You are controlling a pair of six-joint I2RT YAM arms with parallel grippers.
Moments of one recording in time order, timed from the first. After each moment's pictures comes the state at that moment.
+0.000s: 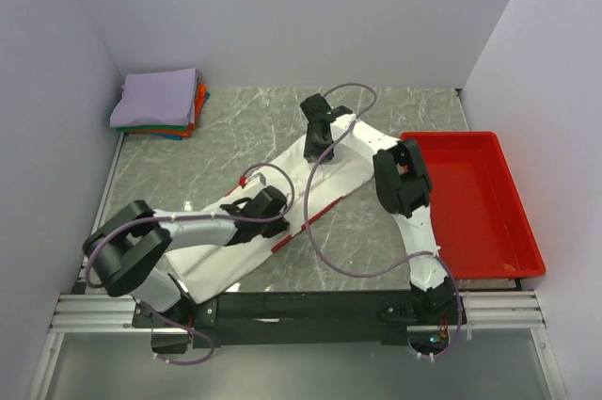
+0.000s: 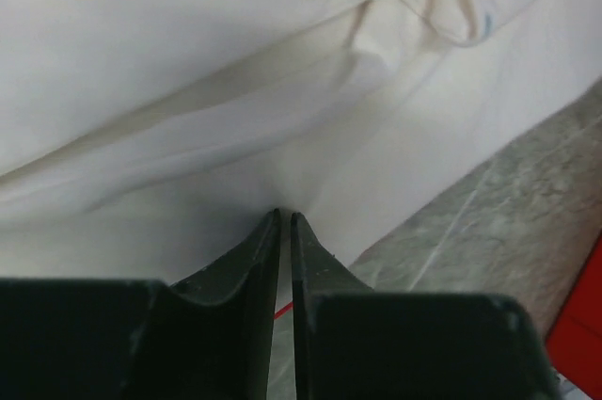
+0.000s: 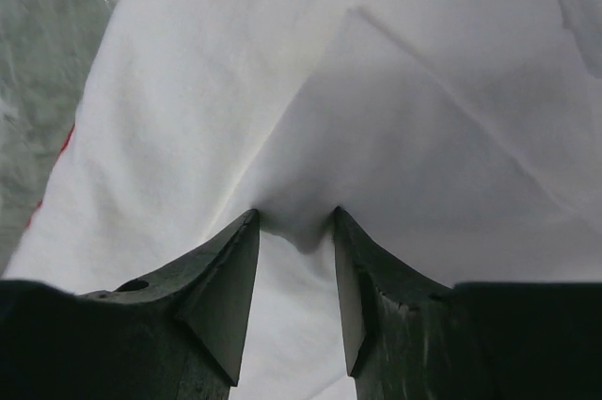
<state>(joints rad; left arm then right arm) -0.87 1.49 0.64 -0.05 -0.25 -1.23 0.52 2.28 1.85 -0.74 0.11 0.64</state>
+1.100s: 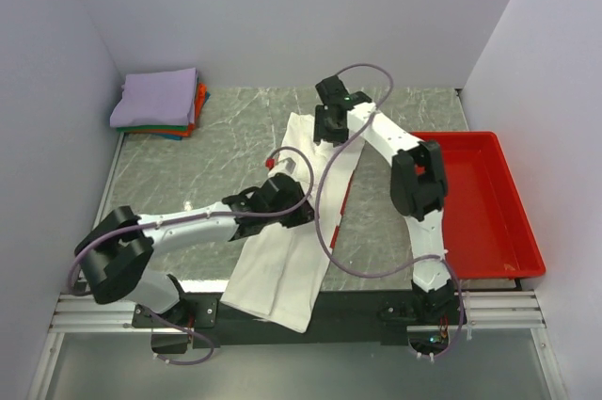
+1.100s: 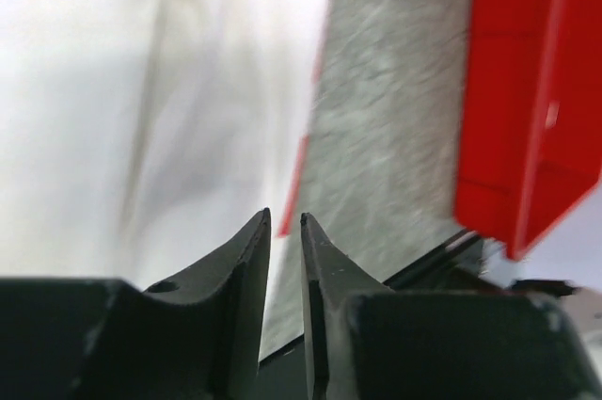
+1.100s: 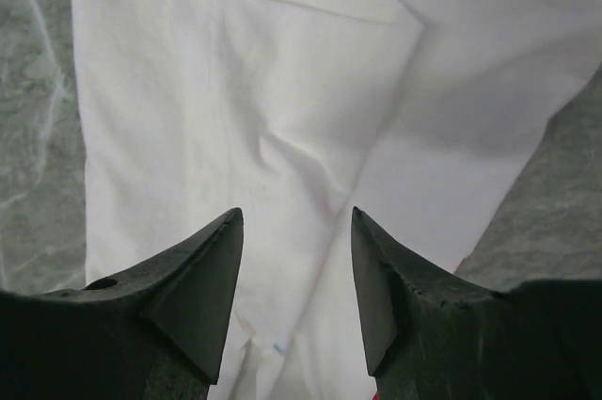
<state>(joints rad) -0.94 1.47 0.83 -0.03 -0.07 -1.07 0.46 2.20 1.94 -0.81 0.11 0.47</state>
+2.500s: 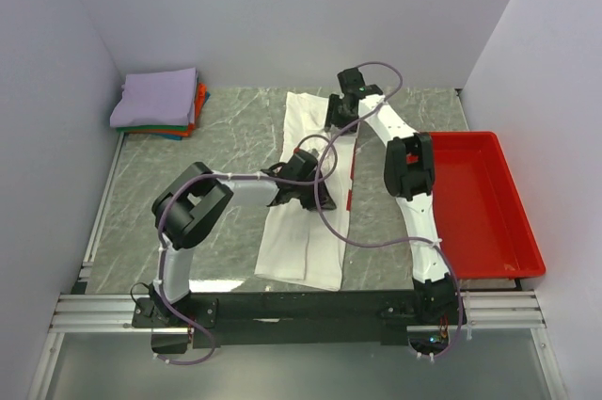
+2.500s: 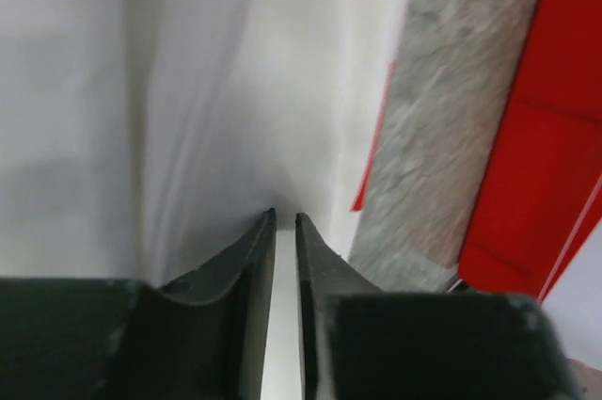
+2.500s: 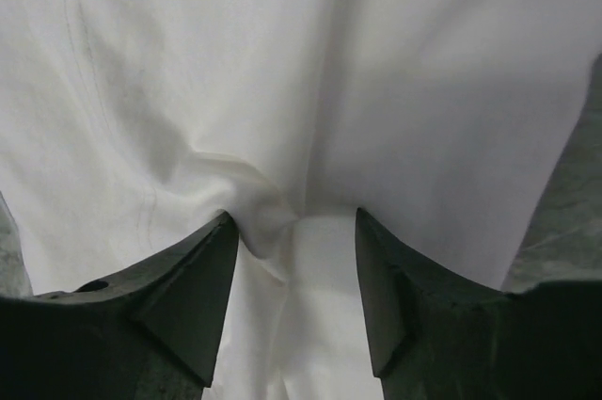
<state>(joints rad) -0.80 1.97 1.13 0.03 0.22 -1.00 0.30 2.52 2.27 -0.78 -0.05 0.45</state>
